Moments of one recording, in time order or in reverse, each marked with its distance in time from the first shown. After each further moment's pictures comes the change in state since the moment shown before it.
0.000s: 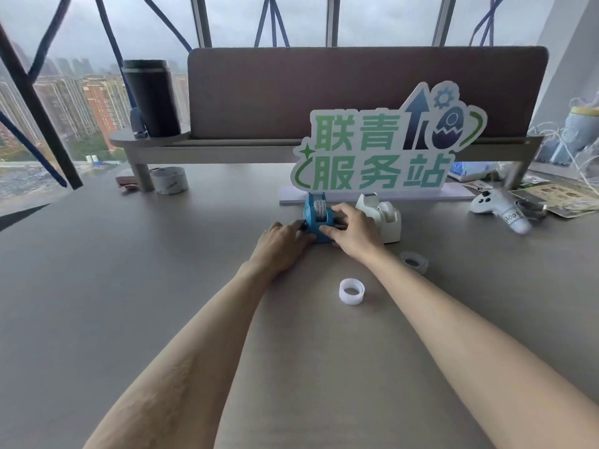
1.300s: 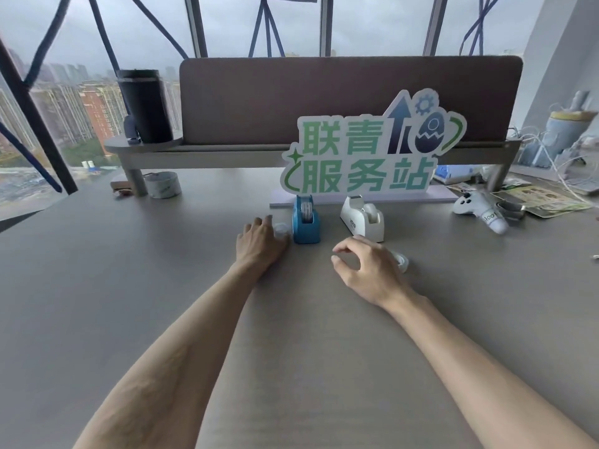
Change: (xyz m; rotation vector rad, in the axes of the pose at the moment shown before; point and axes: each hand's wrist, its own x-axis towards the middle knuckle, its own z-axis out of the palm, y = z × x) left_hand 0.010 -0.009 0.002 0.063 0.099 -0.208; right_hand -0.079 0.014 -0.038 -0.283 0.108 -0.346
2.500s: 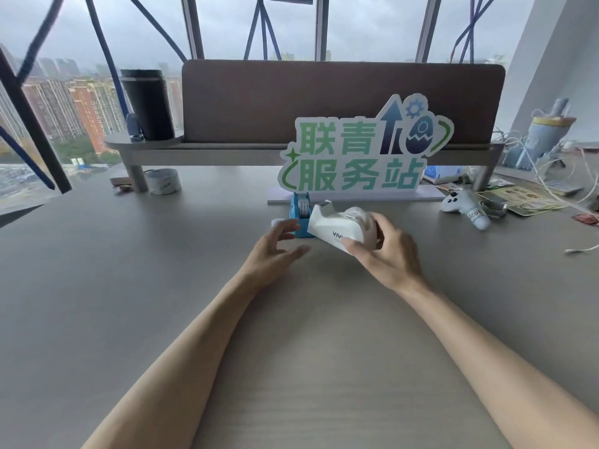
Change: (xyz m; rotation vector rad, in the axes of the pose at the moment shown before) left_hand -0.076 0.010 -0.017 -0.749 -0.131 0.263; right_hand -0.011 -0.017 -0.048 0.078 0.107 0.226
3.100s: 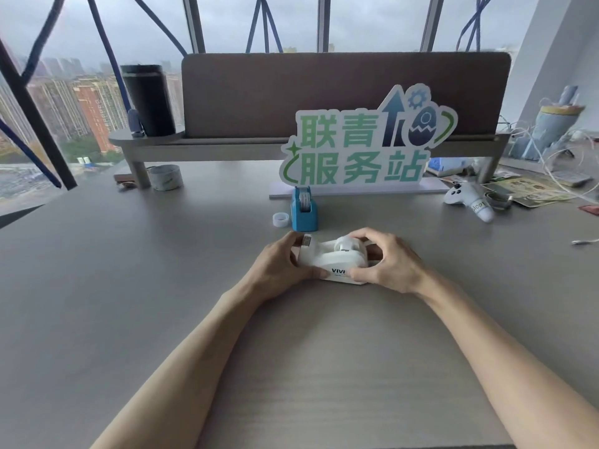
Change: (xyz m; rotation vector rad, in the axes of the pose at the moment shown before) left_hand -0.018 0.008 0.010 0.297 -0.078 -0.005; right_hand -0.007 0.015 -0.009 0.101 -0.409 -0.069
